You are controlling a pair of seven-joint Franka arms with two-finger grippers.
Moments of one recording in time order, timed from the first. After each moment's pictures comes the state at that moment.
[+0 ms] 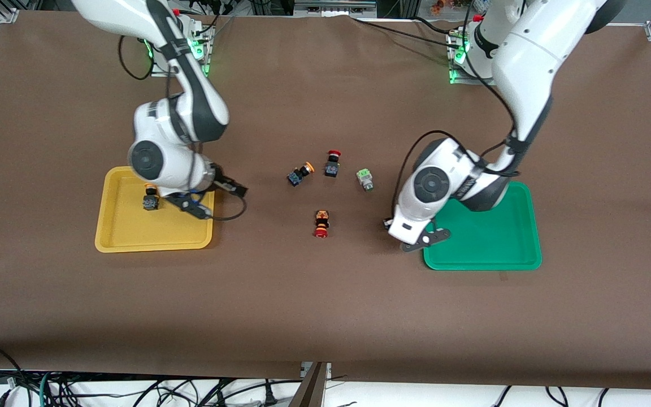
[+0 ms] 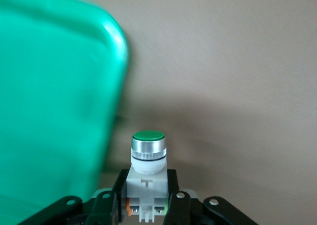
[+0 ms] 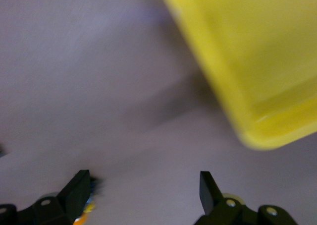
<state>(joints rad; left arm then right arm) -0.08 0.70 -0.40 -1.62 0.30 2.16 -0.84 0.54 0.42 -0.09 -1.93 0.37 2.19 0.78</state>
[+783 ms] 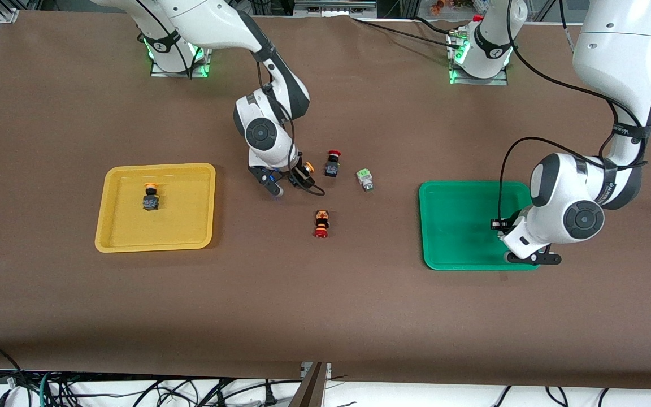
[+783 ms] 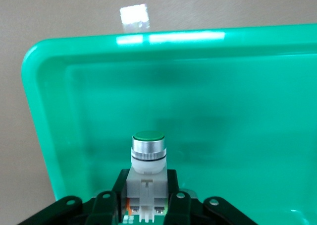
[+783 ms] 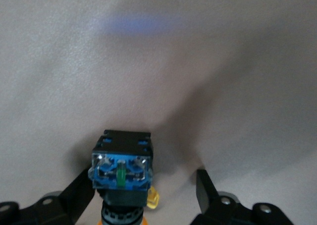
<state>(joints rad) 0.03 0.58 -0.08 -1.76 0.10 2.13 -0.08 0.79 0.62 -0.05 -1.91 0.39 2.49 1.23</state>
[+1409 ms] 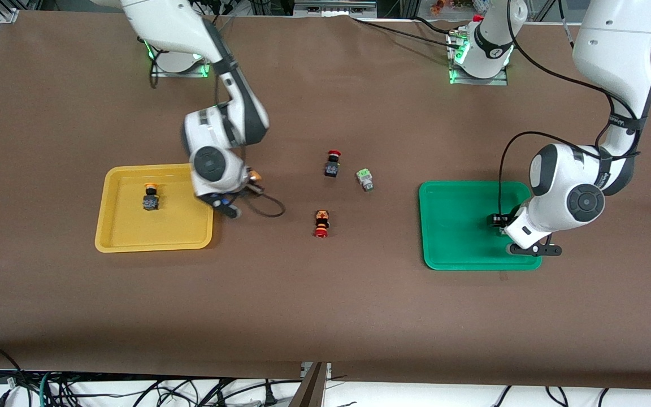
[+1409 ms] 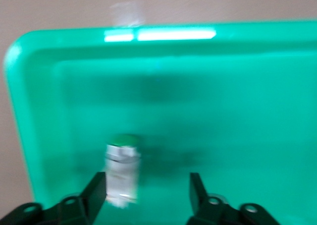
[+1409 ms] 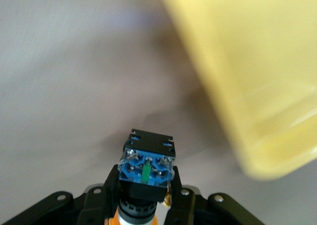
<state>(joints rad) 0.02 0.52 -0.10 -1.82 0.00 2.18 -0.10 0.78 0.55 -0.38 -1.88 0.29 2.15 0.67</state>
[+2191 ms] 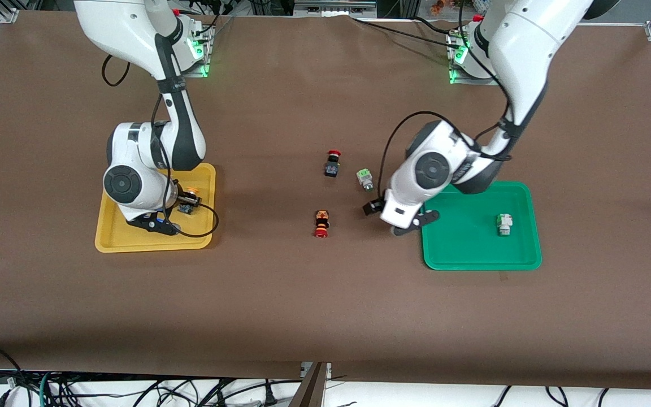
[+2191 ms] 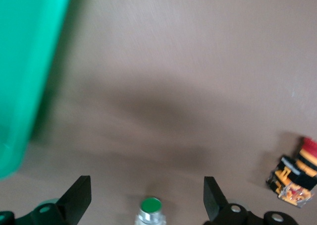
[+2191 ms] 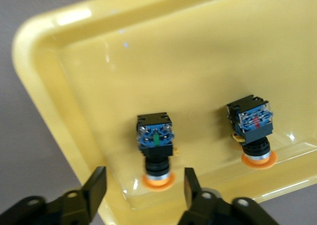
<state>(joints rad) -0.15 0.67 -0.47 -1.71 0.17 2.25 -1.08 0.76 0.53 -0.58 -1.88 0.29 2.08 0.29</state>
